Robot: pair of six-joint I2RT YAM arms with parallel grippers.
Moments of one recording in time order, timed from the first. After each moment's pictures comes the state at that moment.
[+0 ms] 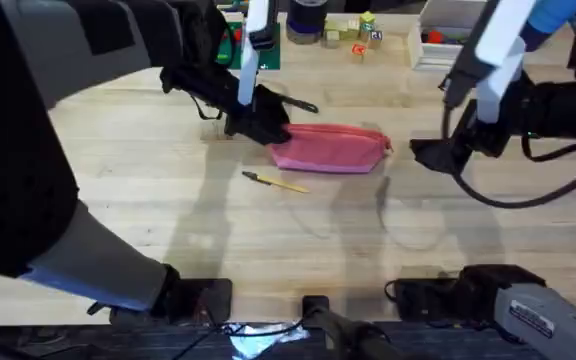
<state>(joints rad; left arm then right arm) -0.18 1.77 1.18 -0.87 0.85 1.33 -0.01 1.03 0.90 -0.80 -0.32 -1.08</state>
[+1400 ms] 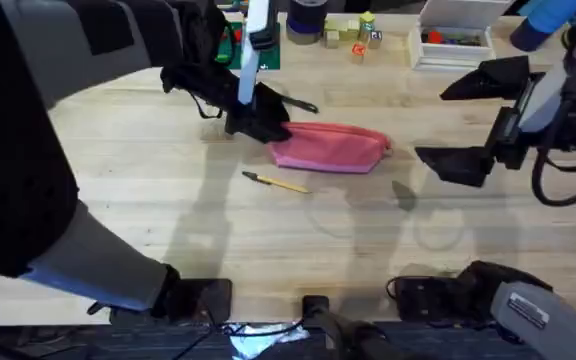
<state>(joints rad) -0.18 1.77 1.18 -0.85 0.84 1.33 -0.28 1.05 0.90 -0.96 -0.76 -1.24</state>
